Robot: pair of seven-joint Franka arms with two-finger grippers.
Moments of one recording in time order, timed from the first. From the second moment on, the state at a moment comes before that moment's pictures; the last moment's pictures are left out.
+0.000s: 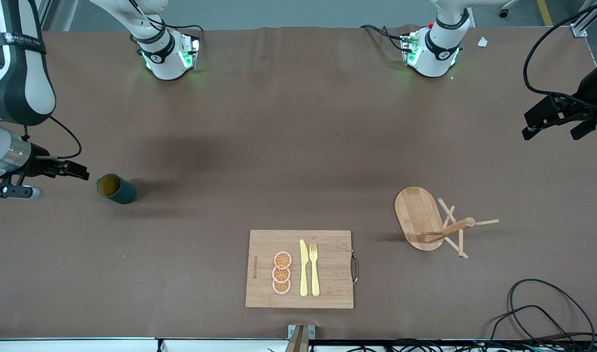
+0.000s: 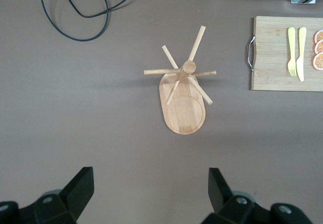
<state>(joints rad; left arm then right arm) -0.03 0.06 -0.07 -1.39 -0.01 1.57 -0.10 -0.22 0.14 0.07 -1.91 -0.01 1.99 -0.06</state>
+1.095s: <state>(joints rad) -0.03 0.06 -0.07 -1.39 -0.01 1.57 -0.10 -0.17 0.15 0.08 -2.16 0.04 2.35 0.03</state>
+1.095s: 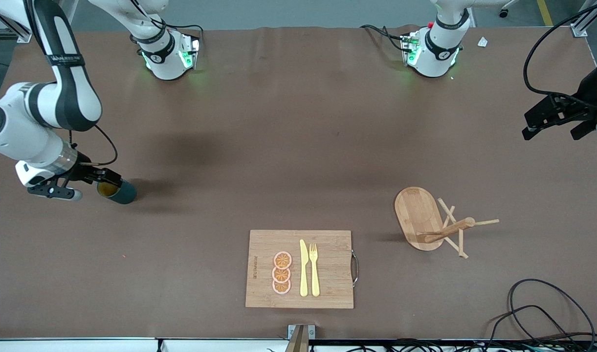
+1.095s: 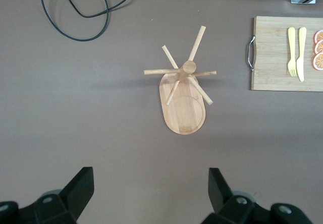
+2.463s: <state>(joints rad) -0.03 0.06 -0.07 -1.39 -0.01 1.57 -0.10 -0.19 0.25 0.07 -2.25 0.04 2.50 0.03</state>
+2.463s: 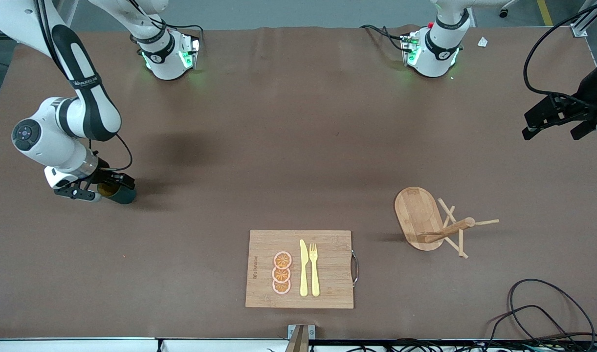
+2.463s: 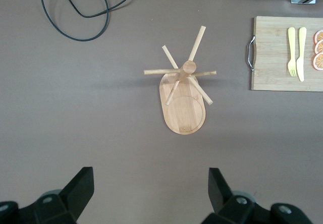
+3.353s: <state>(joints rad) -0.03 0.06 -0.07 -1.39 -0.01 1.57 -0.10 -0.19 0.27 0.07 -2.25 0.04 2.50 0.03</state>
